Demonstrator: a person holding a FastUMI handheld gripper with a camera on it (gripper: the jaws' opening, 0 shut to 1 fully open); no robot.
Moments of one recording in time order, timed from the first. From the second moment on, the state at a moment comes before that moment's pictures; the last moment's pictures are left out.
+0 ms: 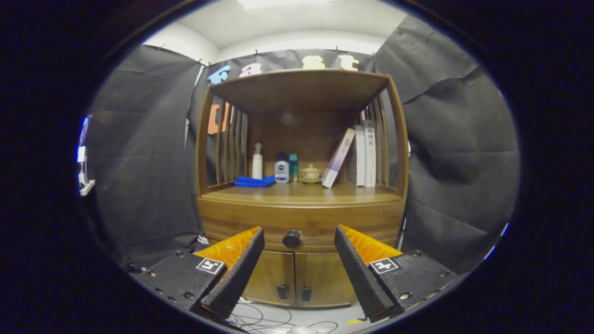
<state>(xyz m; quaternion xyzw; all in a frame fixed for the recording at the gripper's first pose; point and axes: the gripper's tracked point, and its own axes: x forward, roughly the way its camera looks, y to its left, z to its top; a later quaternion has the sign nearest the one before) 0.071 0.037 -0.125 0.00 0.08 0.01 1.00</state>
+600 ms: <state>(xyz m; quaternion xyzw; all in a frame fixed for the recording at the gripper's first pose) 0.188 0.059 -0.204 -0.02 0.13 -0.01 0.99</state>
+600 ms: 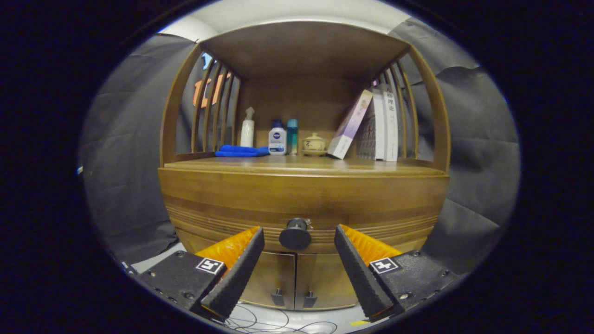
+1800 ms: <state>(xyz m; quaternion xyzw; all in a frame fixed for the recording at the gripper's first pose) 0.200 0.060 -0.217 -0.01 0.14 -0.05 0.99</state>
